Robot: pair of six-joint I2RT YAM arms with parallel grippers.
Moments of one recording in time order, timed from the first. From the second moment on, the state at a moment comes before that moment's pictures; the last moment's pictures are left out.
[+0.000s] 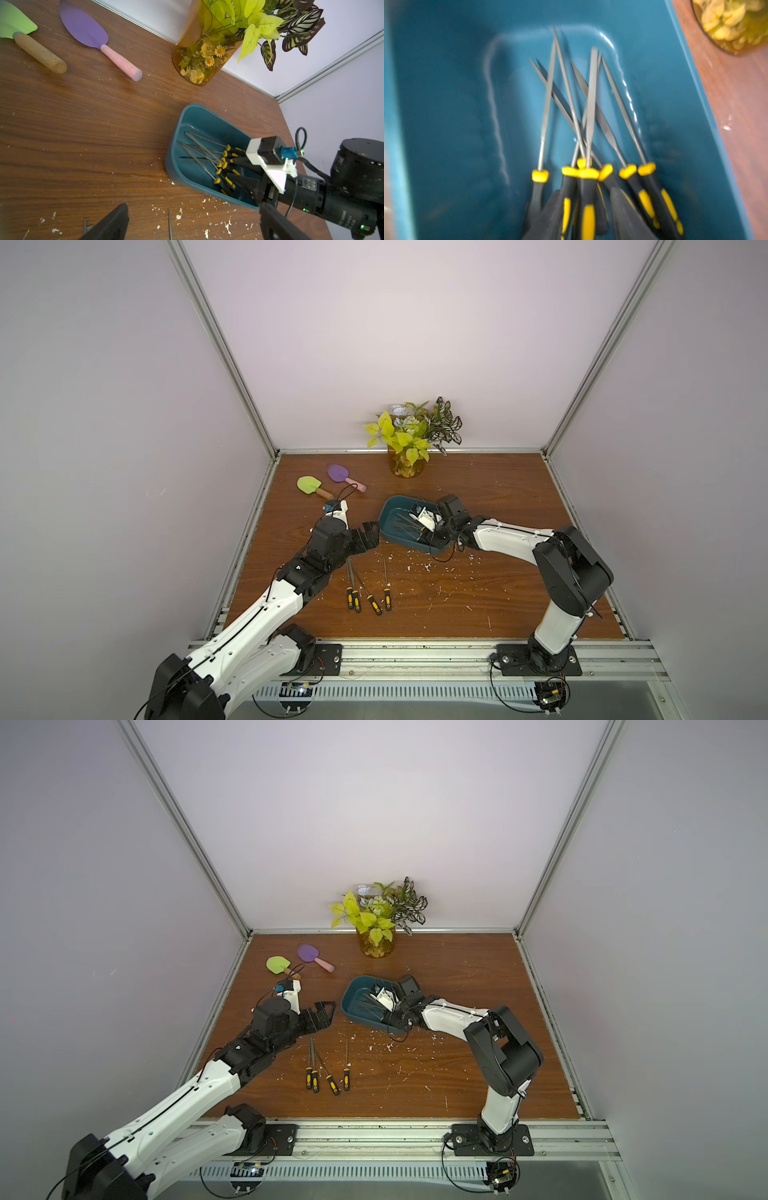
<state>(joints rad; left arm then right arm) -0.51 0.92 0.60 -0.16 -0.05 -0.67 0.65 1.78 1.05 -0.12 -0.03 -0.39</state>
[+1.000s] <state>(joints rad) -0.63 0.94 0.35 -0.12 -0.02 -0.84 1.11 1.27 0.60 -0.07 0.29 0.63</state>
